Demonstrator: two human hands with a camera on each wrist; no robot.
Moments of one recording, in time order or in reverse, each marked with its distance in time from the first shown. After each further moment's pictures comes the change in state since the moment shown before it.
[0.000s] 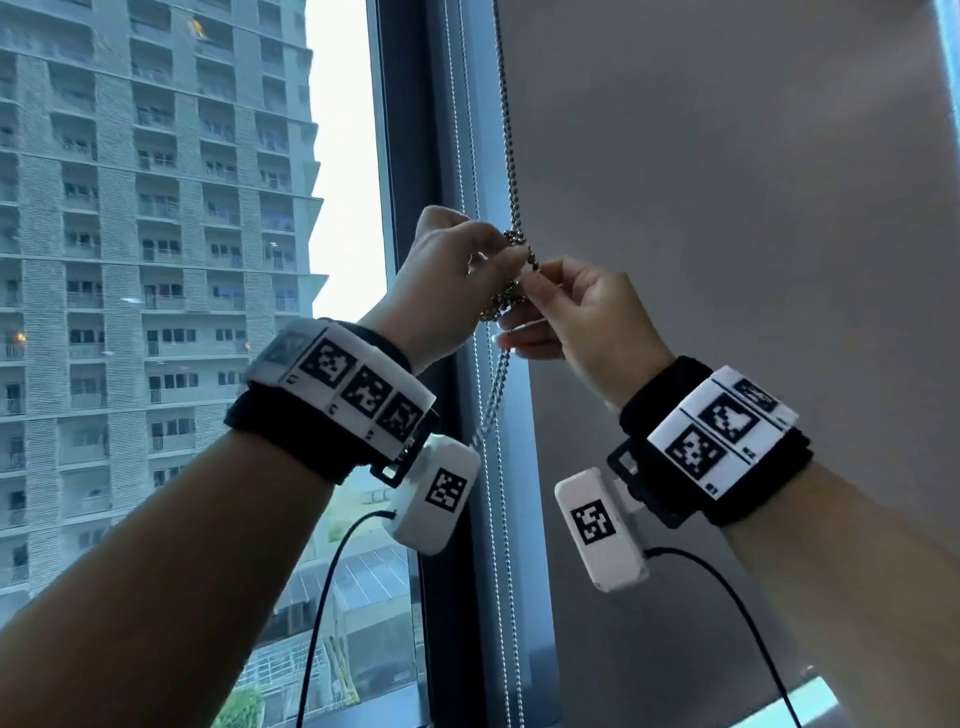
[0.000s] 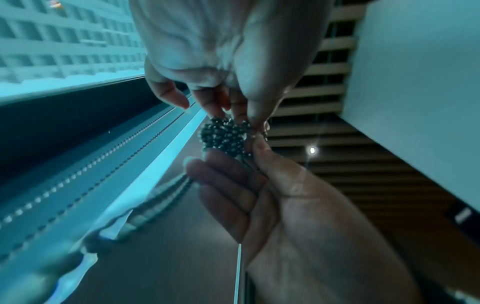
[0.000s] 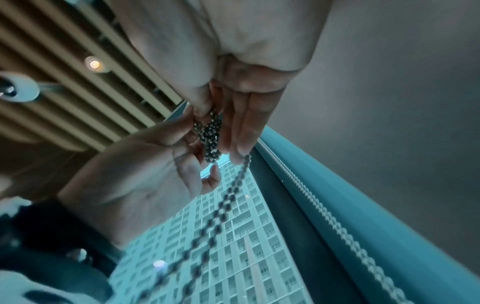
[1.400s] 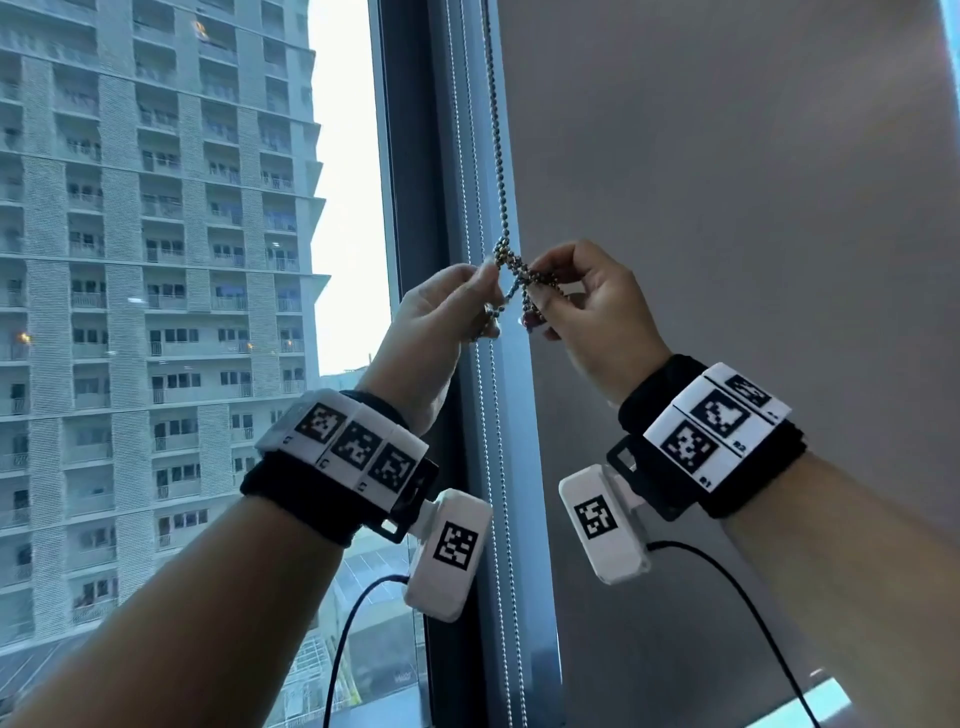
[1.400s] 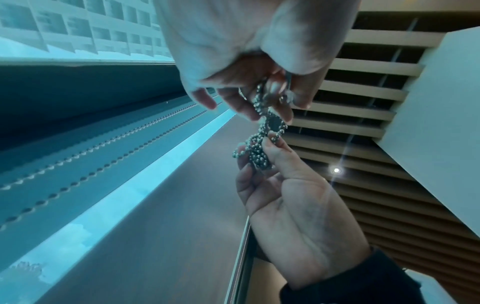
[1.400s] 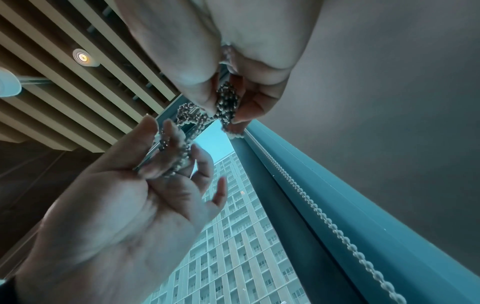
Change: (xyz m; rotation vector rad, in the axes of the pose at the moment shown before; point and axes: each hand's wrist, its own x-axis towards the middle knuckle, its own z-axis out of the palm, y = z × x) left_hand -0.035 -0.014 0.010 -0.669 0.020 -0.147; right_hand 0.006 0.006 -0.002 -0.130 0.107 -0.187
